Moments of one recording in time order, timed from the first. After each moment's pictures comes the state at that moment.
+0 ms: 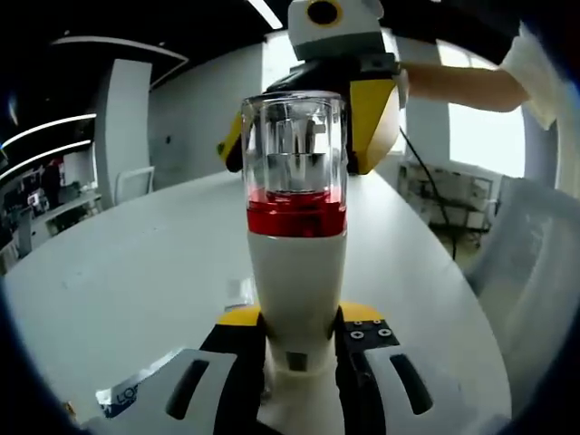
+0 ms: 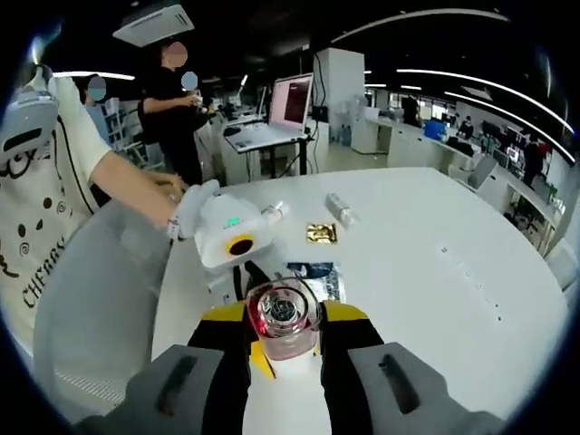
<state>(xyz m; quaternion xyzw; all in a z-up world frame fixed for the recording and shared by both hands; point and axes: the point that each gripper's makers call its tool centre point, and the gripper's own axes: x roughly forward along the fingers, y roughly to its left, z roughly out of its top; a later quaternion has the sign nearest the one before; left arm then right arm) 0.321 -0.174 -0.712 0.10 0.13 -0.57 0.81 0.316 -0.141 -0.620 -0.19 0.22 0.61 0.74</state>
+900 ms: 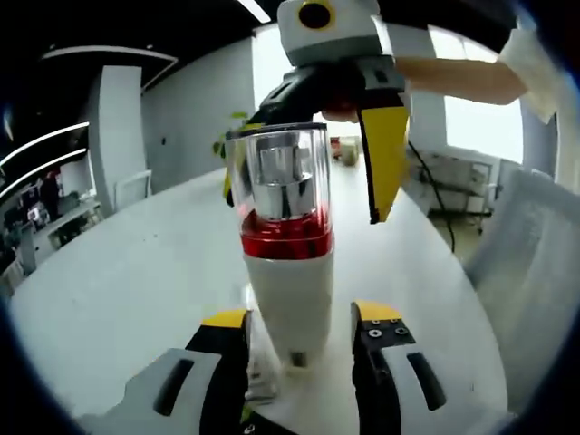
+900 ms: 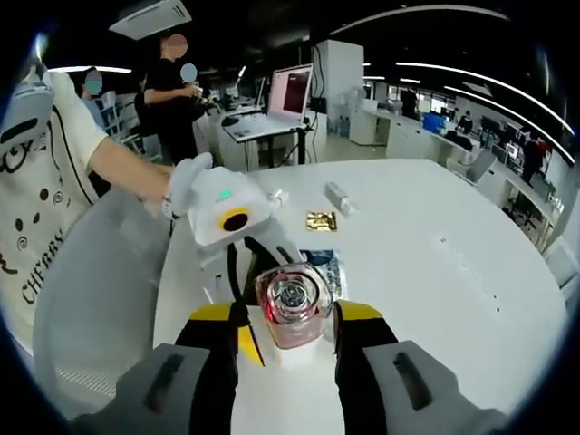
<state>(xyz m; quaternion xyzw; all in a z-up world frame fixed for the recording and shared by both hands) 0.322 -0.171 -0.701 0.14 0.14 -0.56 0.80 0.313 -0.151 -0.629 -0.21 0.24 0.60 0.74</state>
